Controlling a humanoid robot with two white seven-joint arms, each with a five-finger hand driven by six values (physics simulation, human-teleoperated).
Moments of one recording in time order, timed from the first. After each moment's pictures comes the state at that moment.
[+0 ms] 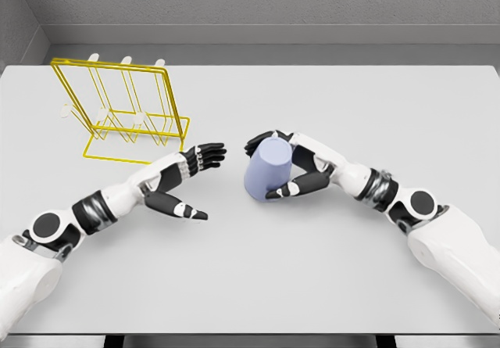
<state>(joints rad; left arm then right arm) -0.28 0.52 -0.57 -1.36 0.63 -0.29 -0.61 -0.52 -0.47 0.88 -1.17 -0.78 -0.56 0.61</state>
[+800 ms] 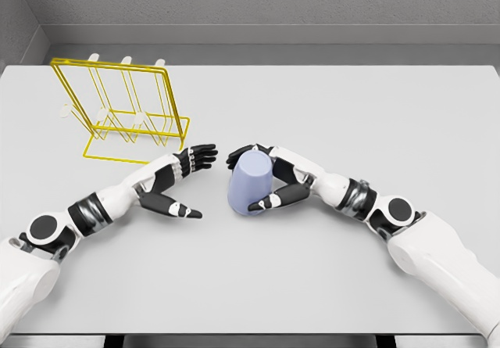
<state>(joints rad) -0.27 0.52 -0.54 -1.32 0.60 -0.29 -0.61 -0.53 -0.40 0.93 -1.11 -0.78 -0.55 0.61</state>
